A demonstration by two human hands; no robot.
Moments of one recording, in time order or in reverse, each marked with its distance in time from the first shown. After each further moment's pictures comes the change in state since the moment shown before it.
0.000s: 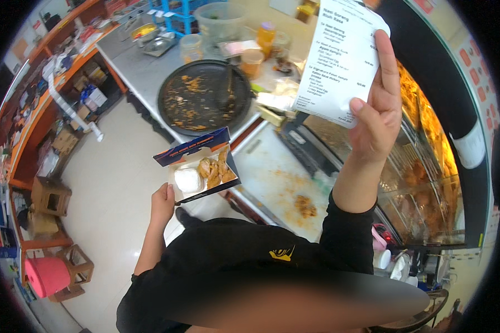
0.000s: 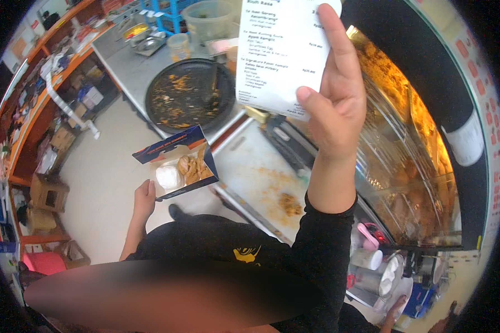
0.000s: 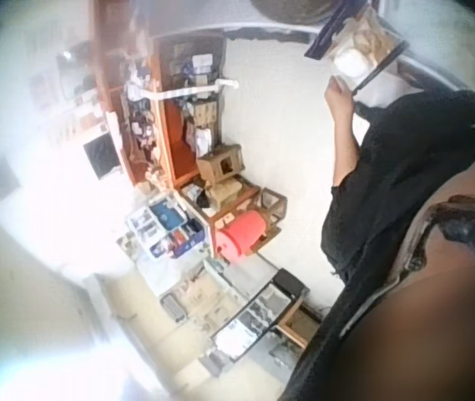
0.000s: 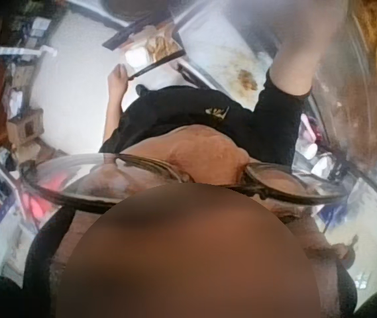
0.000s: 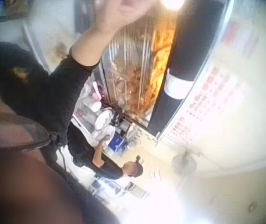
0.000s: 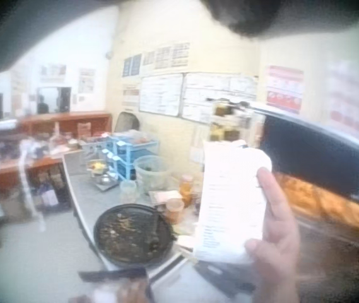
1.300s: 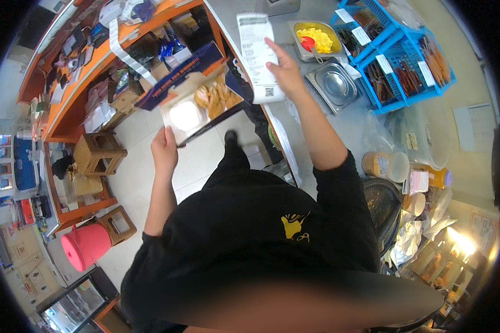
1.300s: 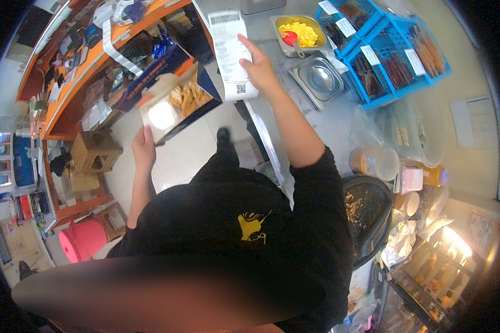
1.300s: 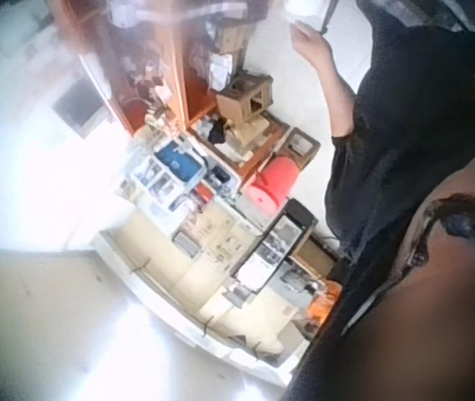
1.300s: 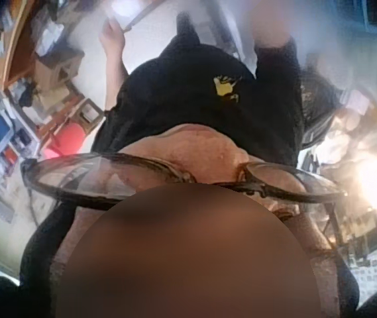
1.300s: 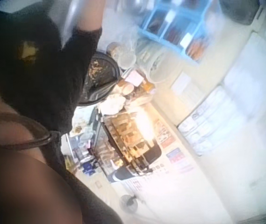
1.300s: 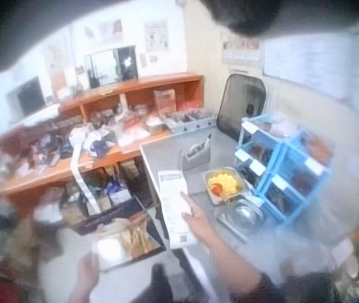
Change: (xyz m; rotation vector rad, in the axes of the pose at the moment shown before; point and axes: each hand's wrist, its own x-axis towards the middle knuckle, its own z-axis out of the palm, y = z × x) left_hand 0.517 -0.208 -0.418 0.023 0.487 -0.186; right_hand 0.171 0.742 0.578 0.228 -0.308 0.831
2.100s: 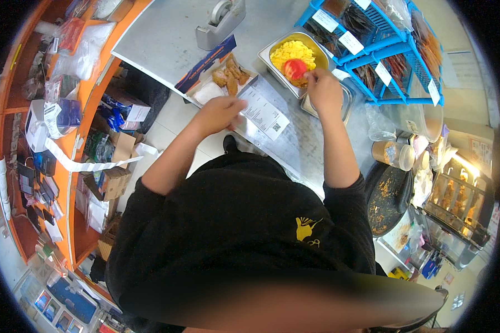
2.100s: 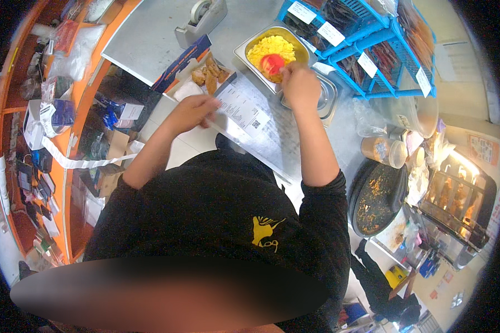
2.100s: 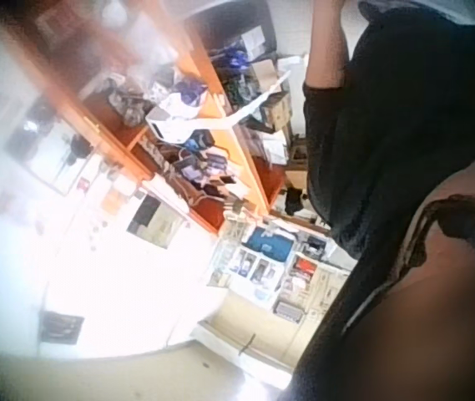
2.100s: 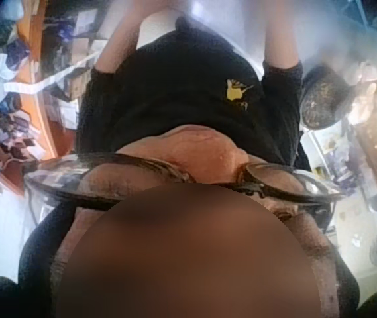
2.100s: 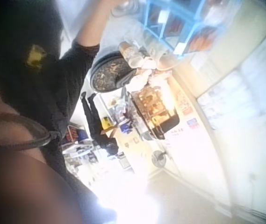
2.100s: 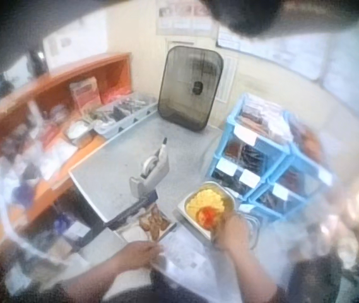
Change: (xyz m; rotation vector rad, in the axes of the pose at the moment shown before) left_hand 0.332 0.093 0.231 -0.088 -1.412 0.052; right_hand 0.082 0.004 -0.099 -1.560 0.679 0.459
